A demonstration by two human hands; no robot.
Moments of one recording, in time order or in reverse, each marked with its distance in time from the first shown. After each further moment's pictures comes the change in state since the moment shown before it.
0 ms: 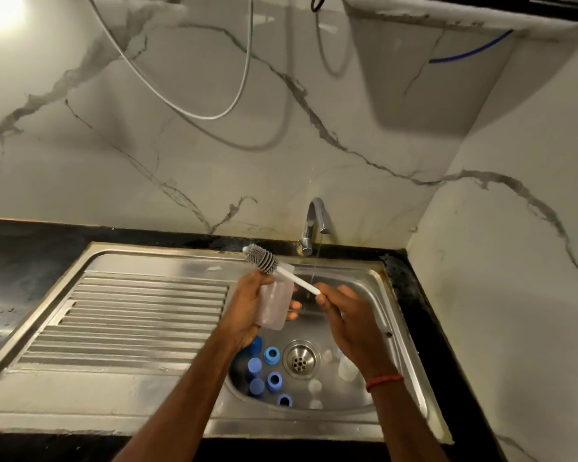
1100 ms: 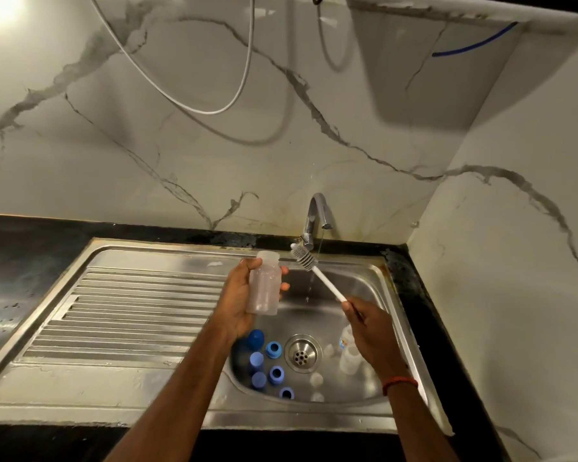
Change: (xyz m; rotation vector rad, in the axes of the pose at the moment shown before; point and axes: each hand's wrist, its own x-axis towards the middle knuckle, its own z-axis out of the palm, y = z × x) left_hand 0.002 0.008 -0.013 -0.174 0.056 -0.057; right_hand -0.028 0.041 0.000 0.149 -0.044 0.292
